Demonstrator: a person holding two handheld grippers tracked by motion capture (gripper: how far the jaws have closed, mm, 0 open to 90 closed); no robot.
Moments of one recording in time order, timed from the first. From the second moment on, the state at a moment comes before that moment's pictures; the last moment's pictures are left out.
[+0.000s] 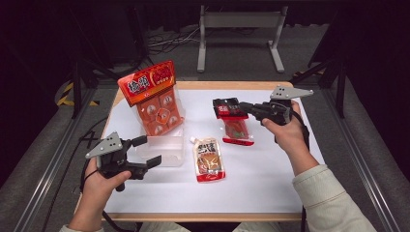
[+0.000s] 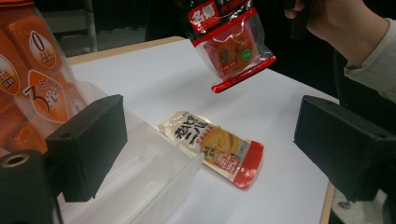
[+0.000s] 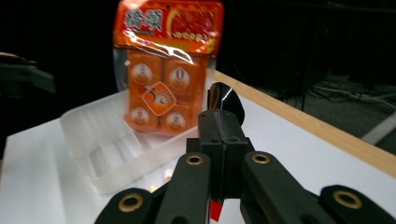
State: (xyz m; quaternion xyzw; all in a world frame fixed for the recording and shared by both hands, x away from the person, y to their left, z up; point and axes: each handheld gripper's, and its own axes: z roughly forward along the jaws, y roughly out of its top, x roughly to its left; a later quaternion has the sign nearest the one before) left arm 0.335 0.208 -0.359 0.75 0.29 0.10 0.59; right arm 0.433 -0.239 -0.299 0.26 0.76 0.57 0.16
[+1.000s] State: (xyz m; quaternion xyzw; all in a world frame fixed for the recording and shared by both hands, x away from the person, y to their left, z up) left arm 0.353 0.167 -0.352 0.73 0.26 0.06 0.63; right arm 0.369 -0.188 -0.260 0.11 0.76 0.62 0.14
